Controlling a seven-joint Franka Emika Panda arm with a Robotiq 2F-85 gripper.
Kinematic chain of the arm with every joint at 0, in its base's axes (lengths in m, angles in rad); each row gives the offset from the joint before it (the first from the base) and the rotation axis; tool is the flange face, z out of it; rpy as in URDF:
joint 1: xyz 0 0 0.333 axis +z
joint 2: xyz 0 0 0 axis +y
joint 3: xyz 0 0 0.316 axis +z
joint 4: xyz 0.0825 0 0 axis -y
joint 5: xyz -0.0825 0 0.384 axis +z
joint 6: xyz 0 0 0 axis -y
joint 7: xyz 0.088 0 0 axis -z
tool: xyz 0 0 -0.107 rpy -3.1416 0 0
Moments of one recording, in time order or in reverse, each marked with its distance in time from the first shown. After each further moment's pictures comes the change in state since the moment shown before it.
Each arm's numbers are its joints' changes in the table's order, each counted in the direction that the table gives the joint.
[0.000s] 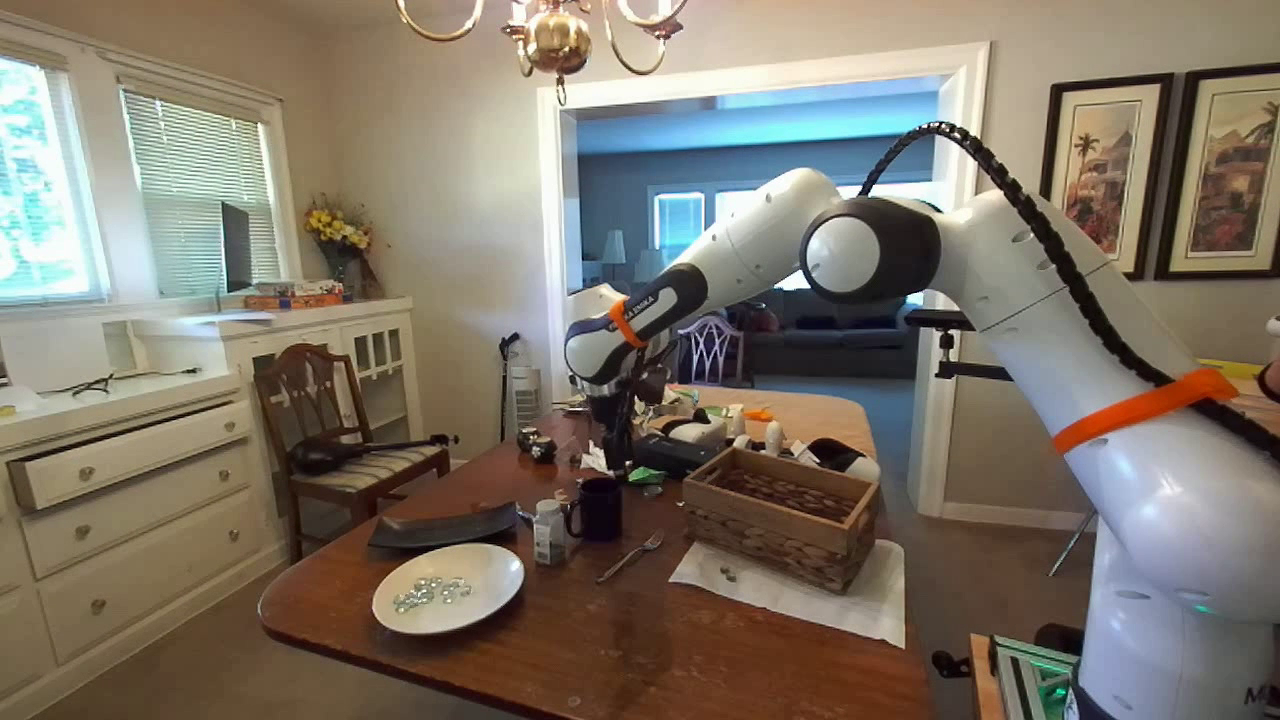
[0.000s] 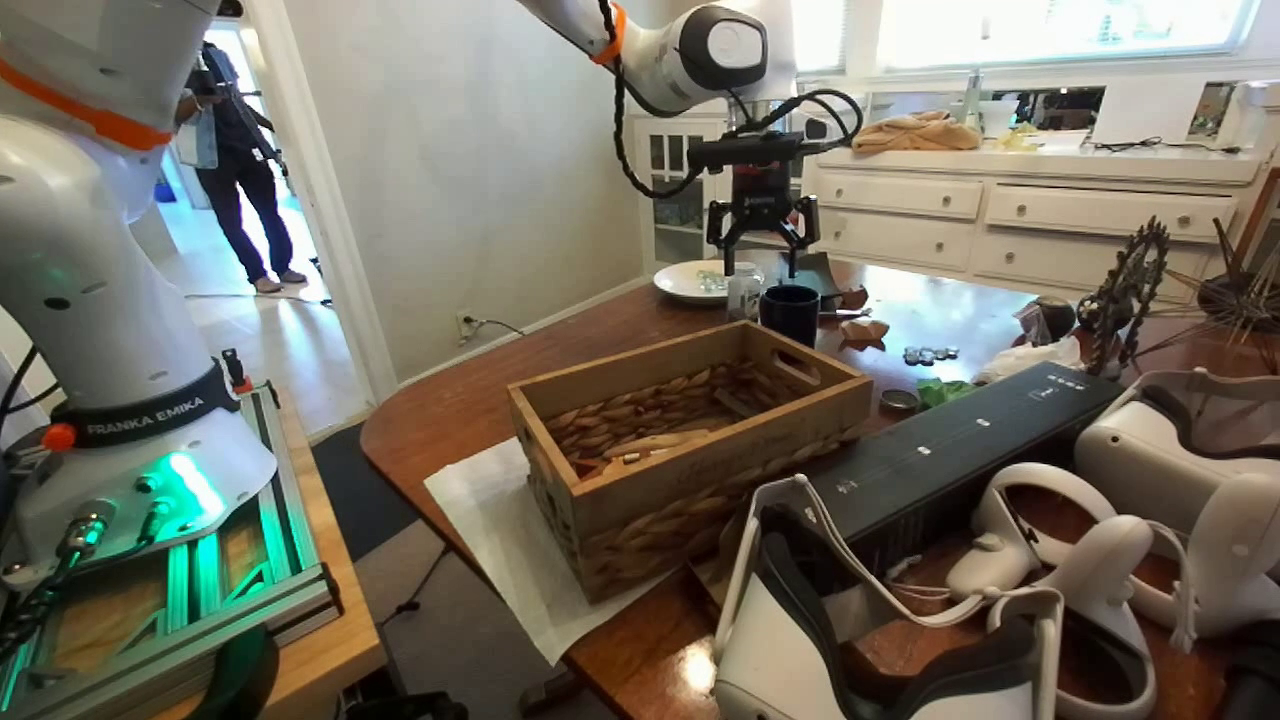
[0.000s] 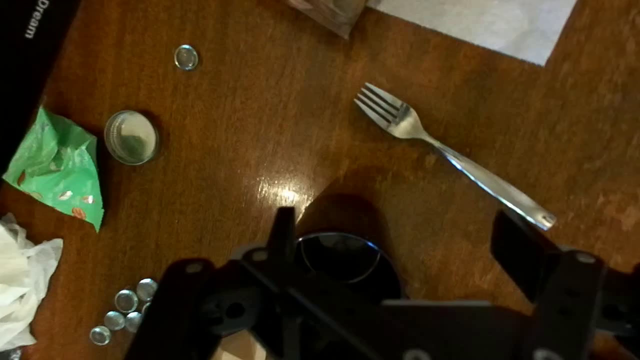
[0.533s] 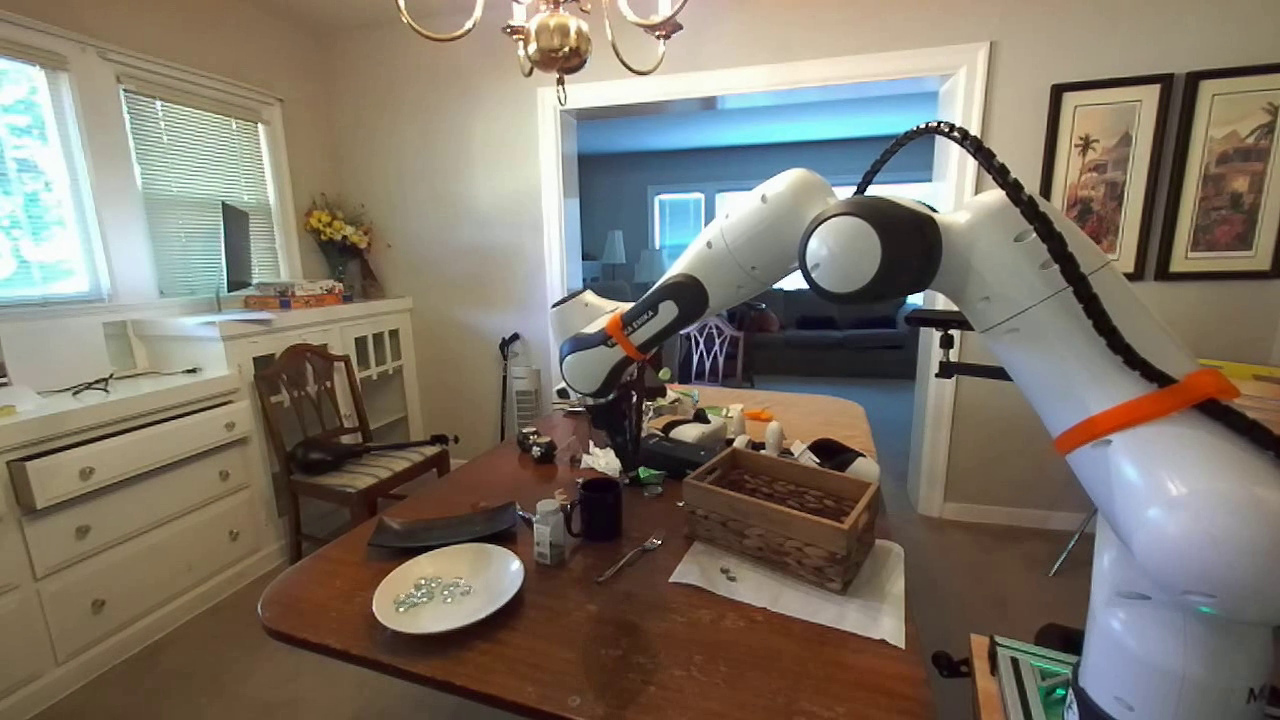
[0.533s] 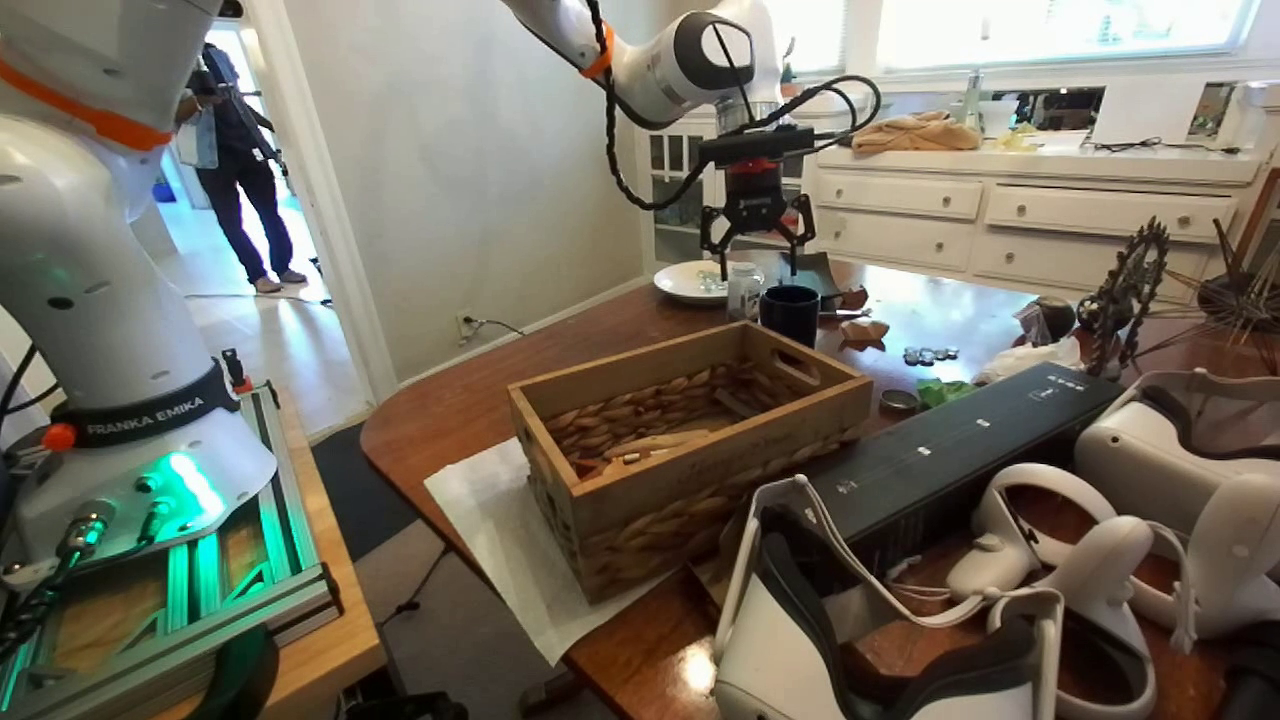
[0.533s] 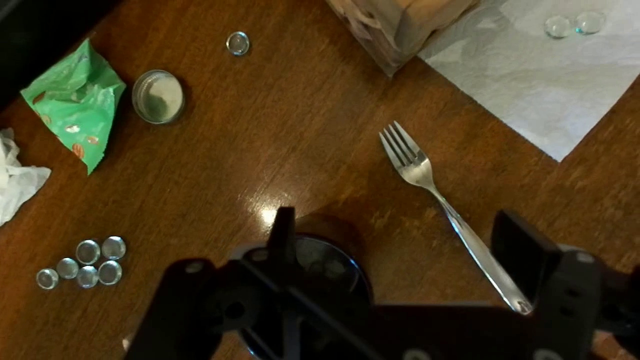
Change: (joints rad) arm 0.031 0.001 0.008 -0.010 -0.153 -0.028 -0.205
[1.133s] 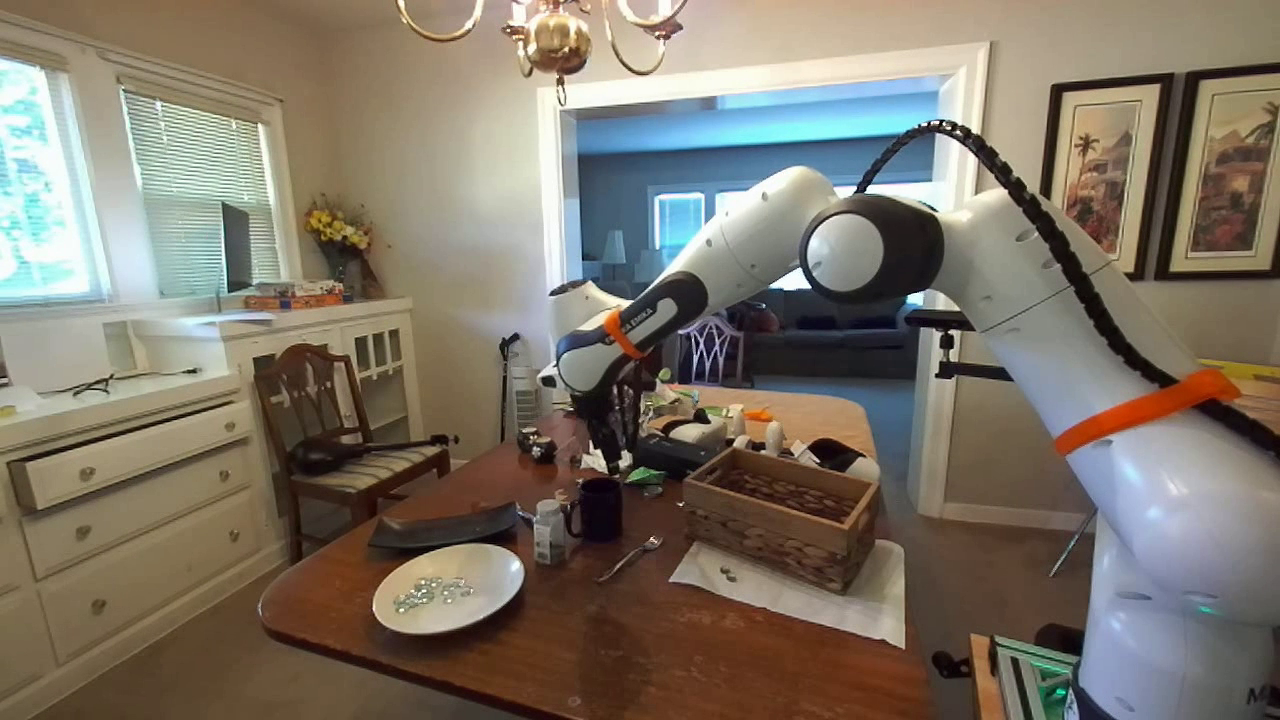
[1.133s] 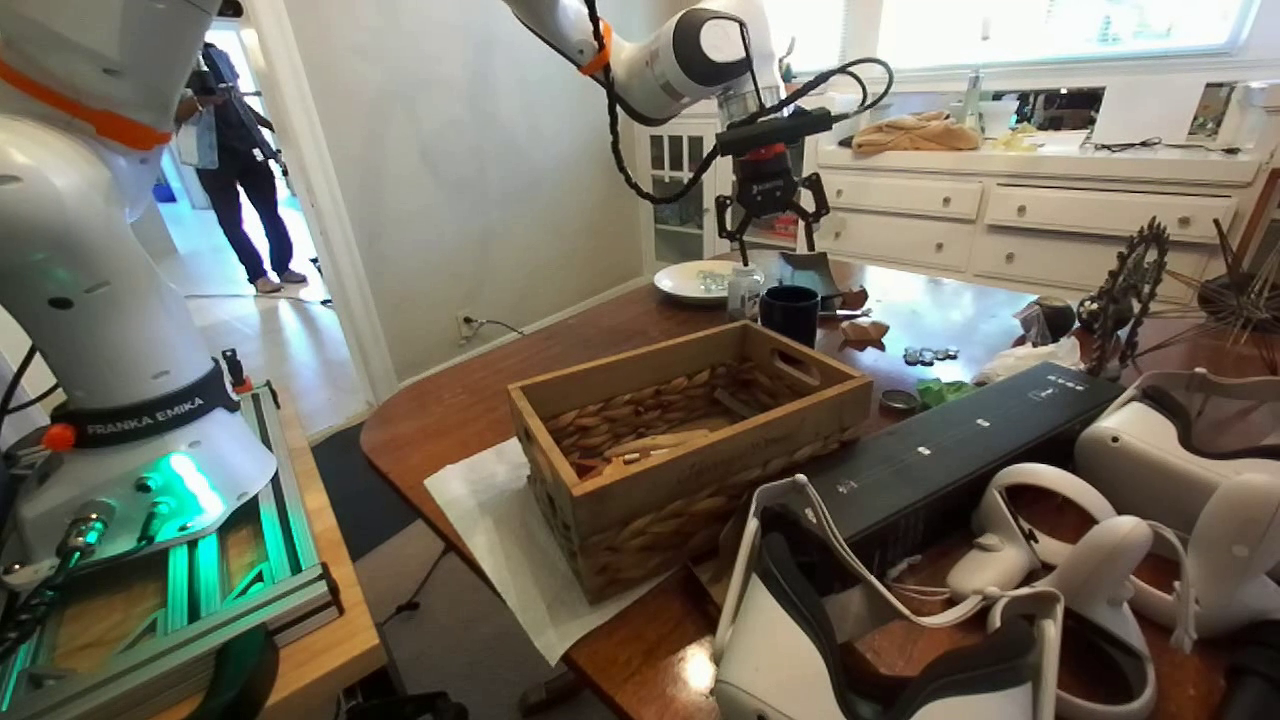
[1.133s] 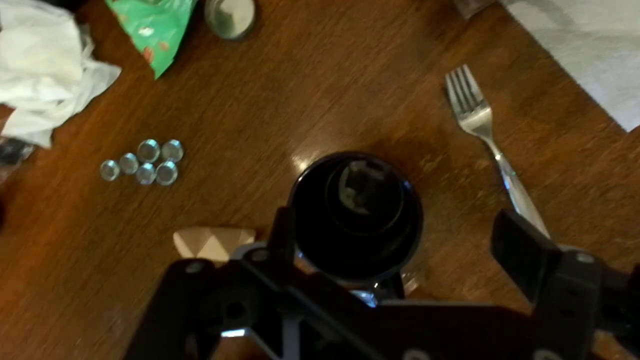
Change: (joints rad) arm -0.001 -0.004 0.013 0.008 -0.006 0.159 -0.128
